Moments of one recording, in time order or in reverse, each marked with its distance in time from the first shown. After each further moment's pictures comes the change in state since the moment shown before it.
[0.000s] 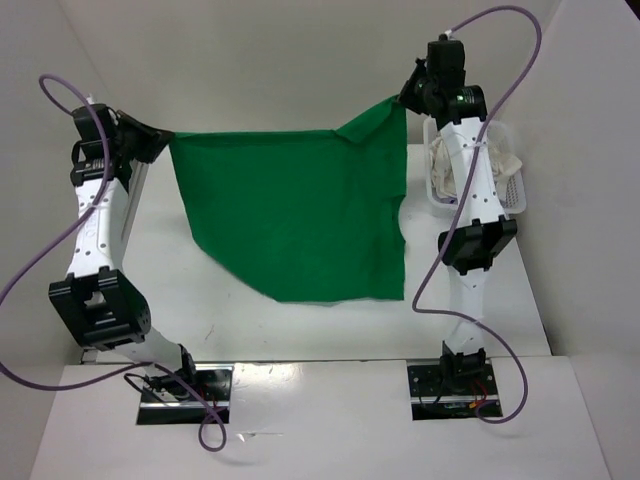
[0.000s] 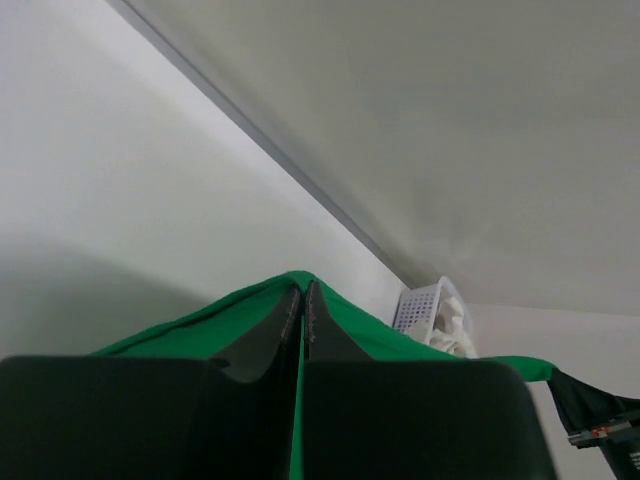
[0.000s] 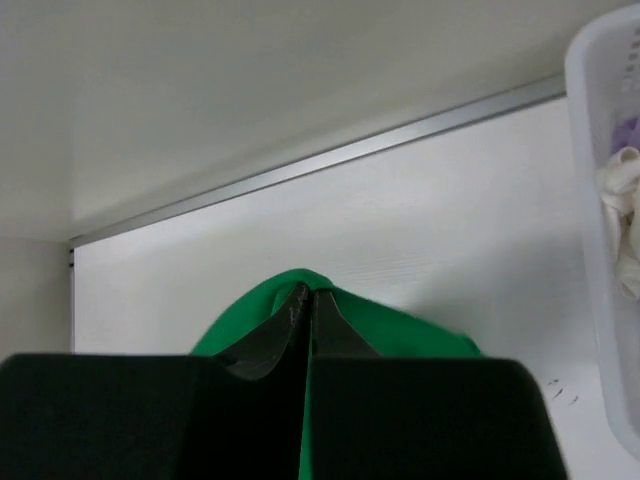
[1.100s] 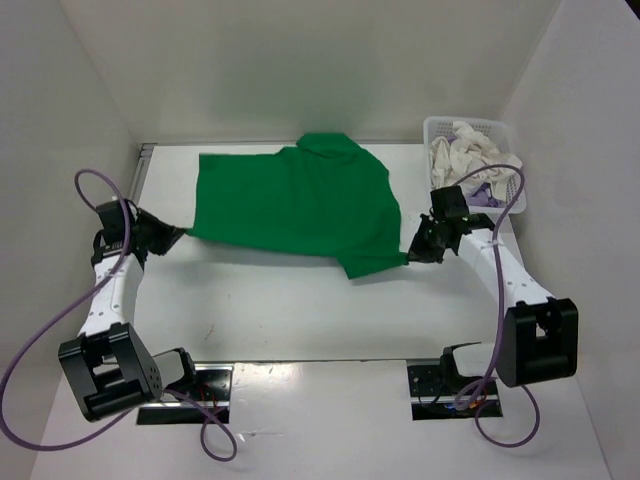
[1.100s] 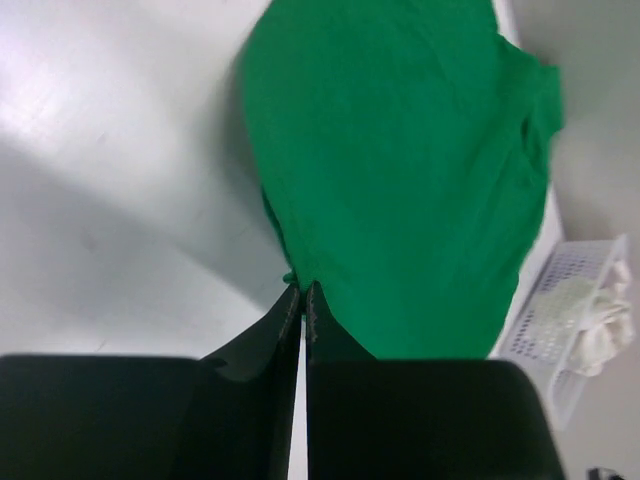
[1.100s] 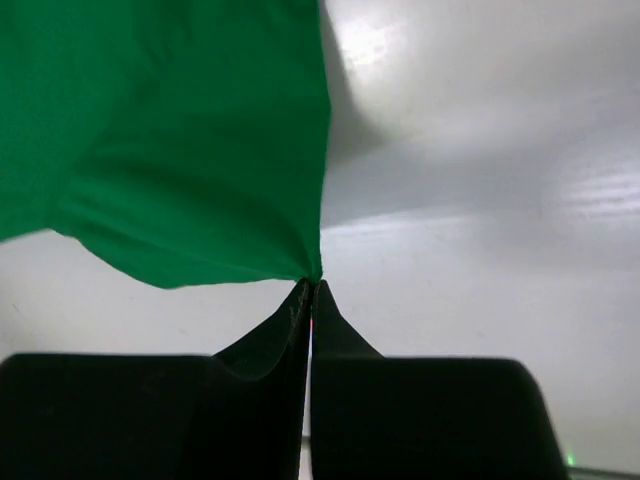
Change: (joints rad) left arm 0.089 -0.343 -0.713 0.060 -0.008 0.117; right arm -0.044 -0.837 -1.729 0.247 -0.161 0.023
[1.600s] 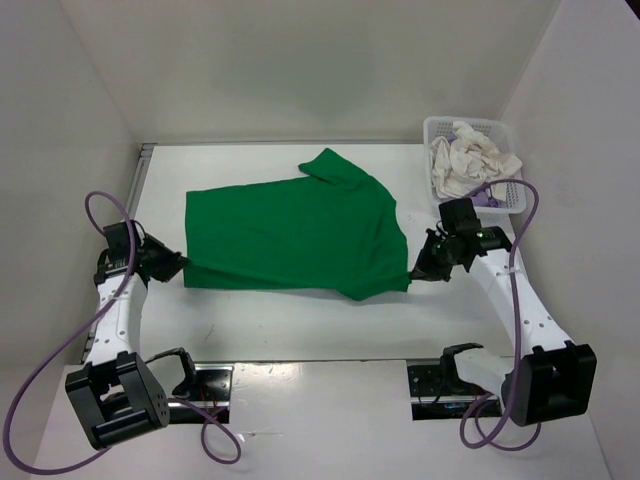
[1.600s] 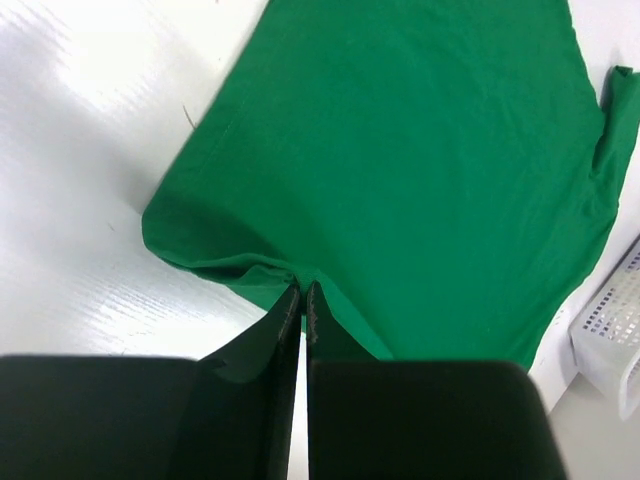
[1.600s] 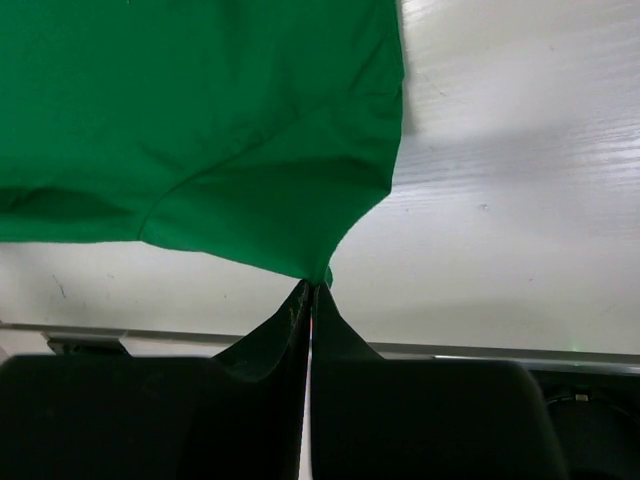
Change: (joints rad) left arm 0.001 -0.172 -0.150 -0.220 -0.057 0.070; right arm 0.014 -0.212 -0.027 -0.259 -0.066 0.030
